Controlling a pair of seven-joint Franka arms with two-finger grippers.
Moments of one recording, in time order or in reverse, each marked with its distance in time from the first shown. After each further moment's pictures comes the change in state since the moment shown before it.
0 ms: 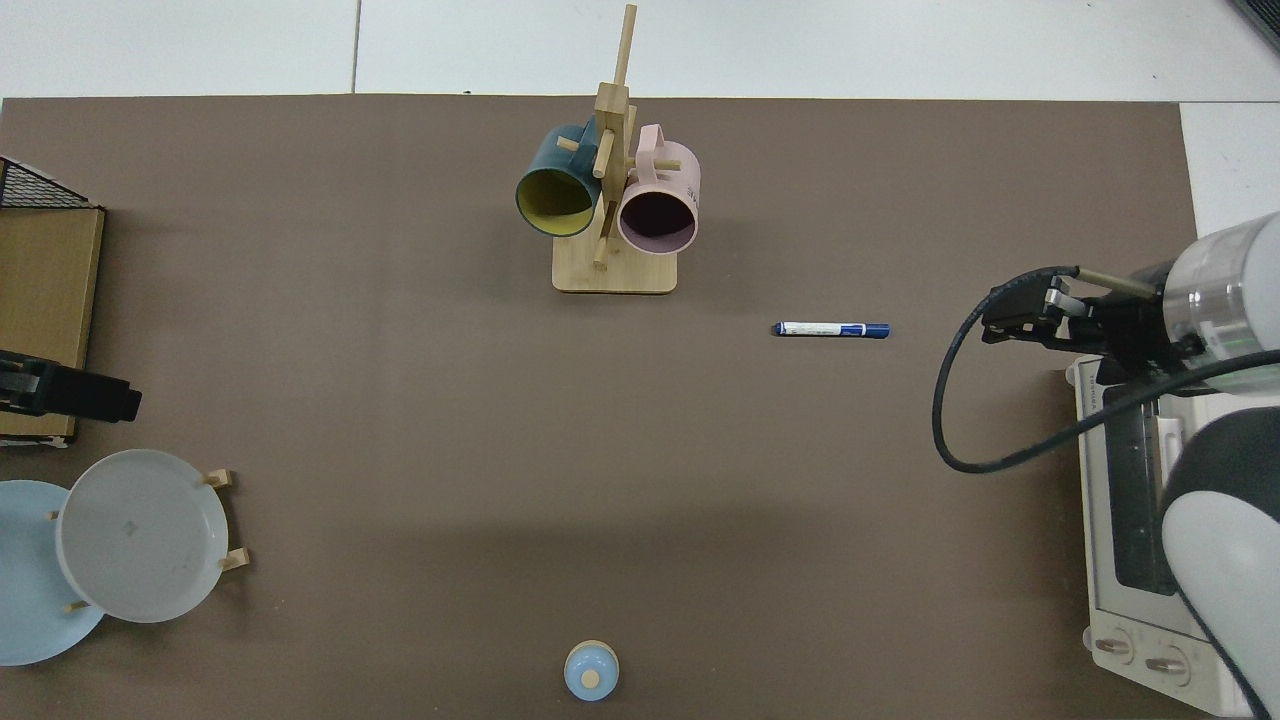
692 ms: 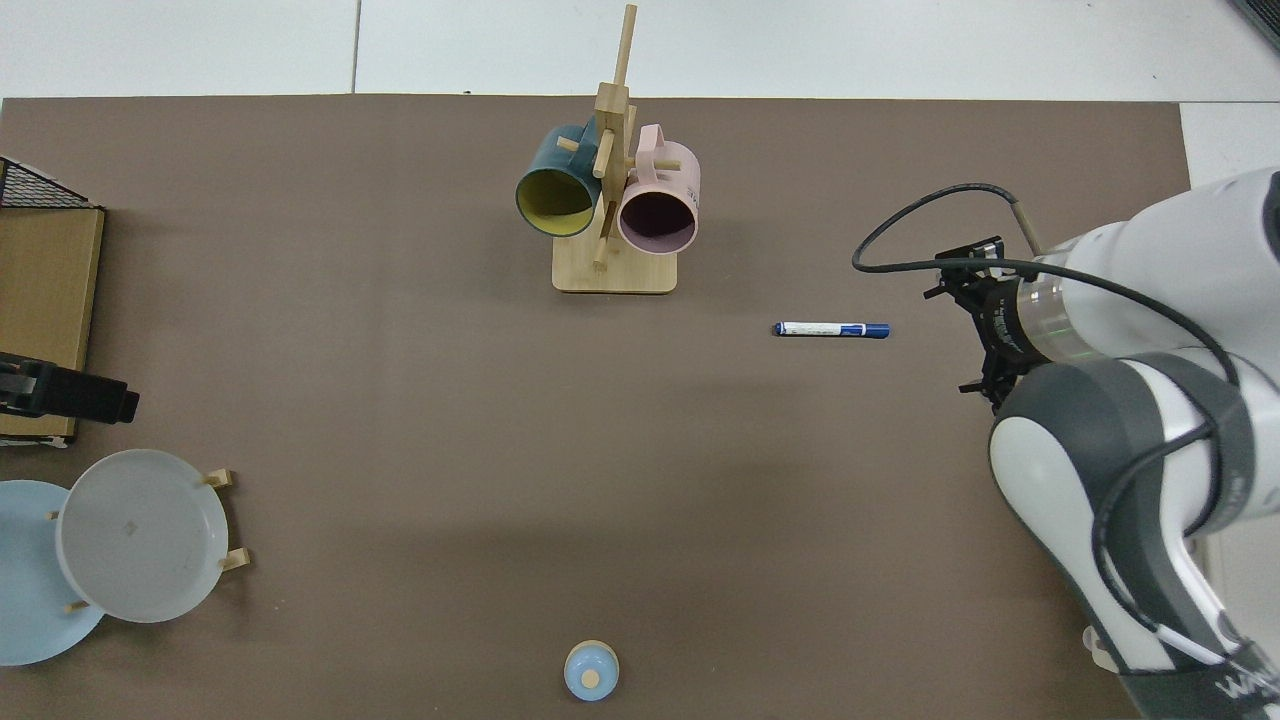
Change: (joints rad) left arm 0.001 -0.002 0.002 0.000 0.000 -0.006 -0.003; right arm -0.001 0.089 0.001 -0.234 0.036 0.331 0.862
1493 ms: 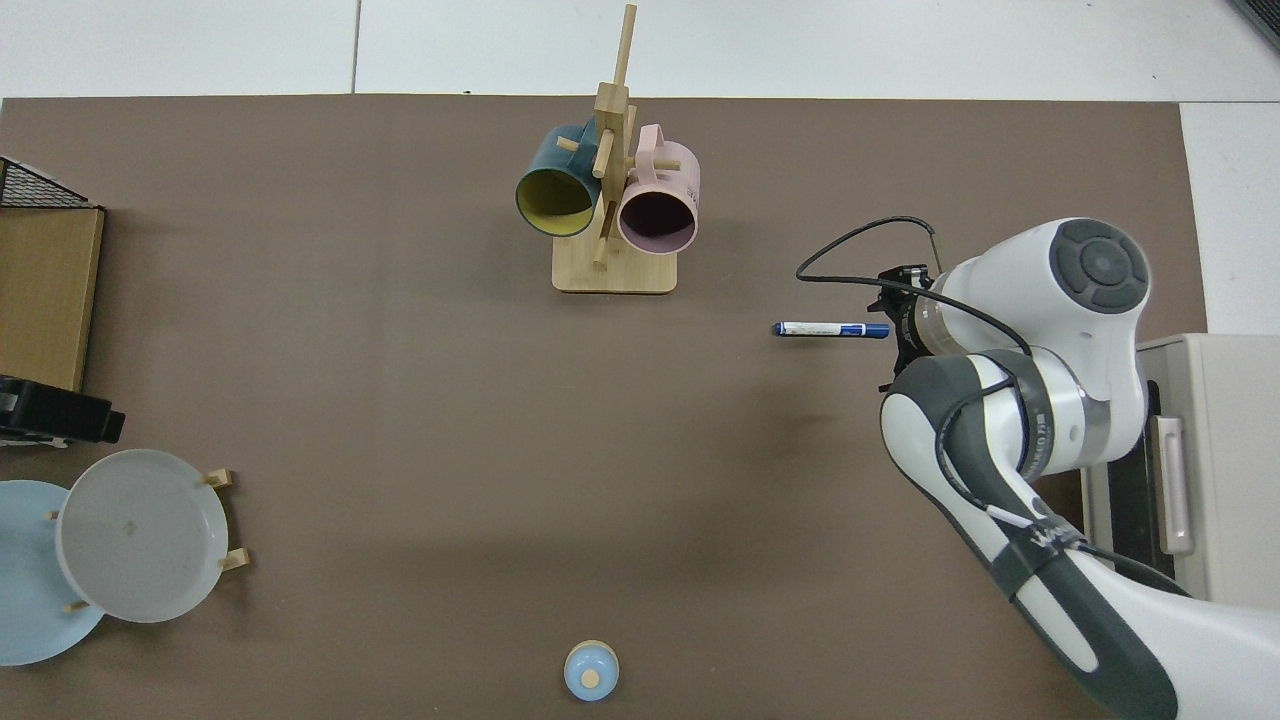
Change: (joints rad) left arm 0.005 -0.006 0.017 0.000 0.000 -0.049 -0.001; right arm 0.024 0.202 0.004 -0.095 0.006 0.268 0.233
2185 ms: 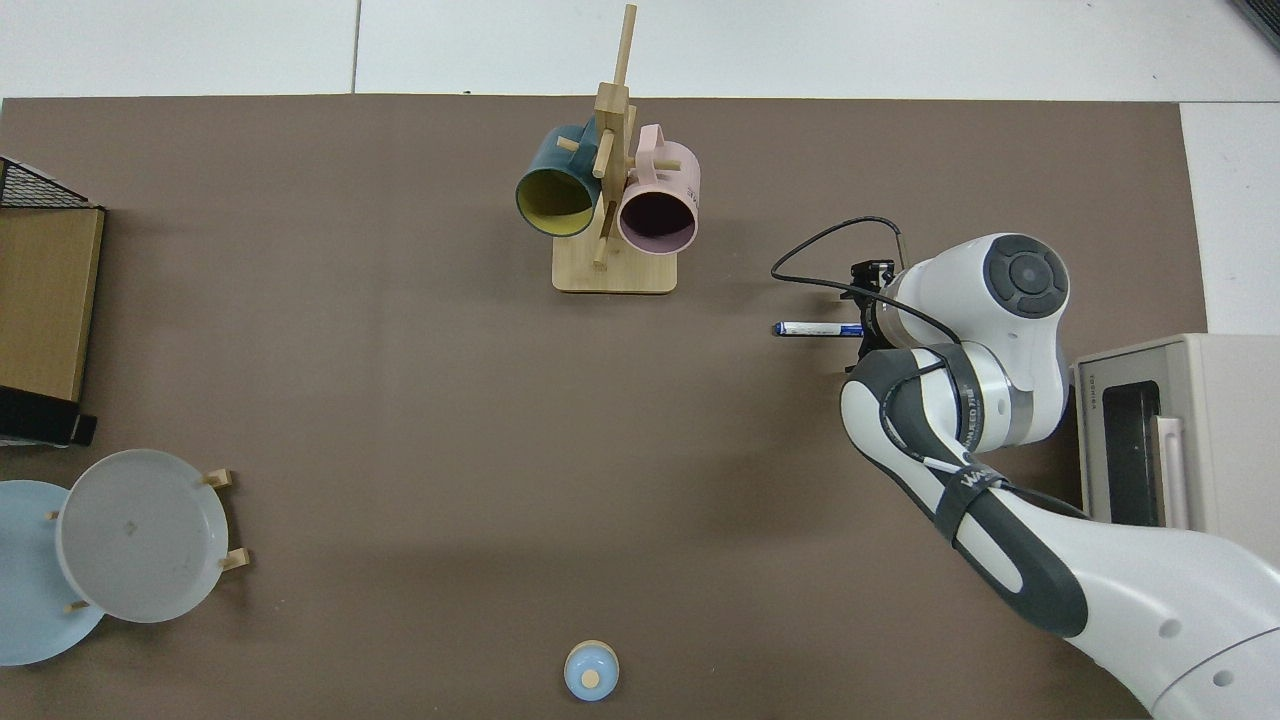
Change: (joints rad) left arm 0.024 -0.007 0.005 0.000 0.000 -0.005 0.000; right arm 0.004 0.145 -0.004 0.019 0.000 0.175 0.031
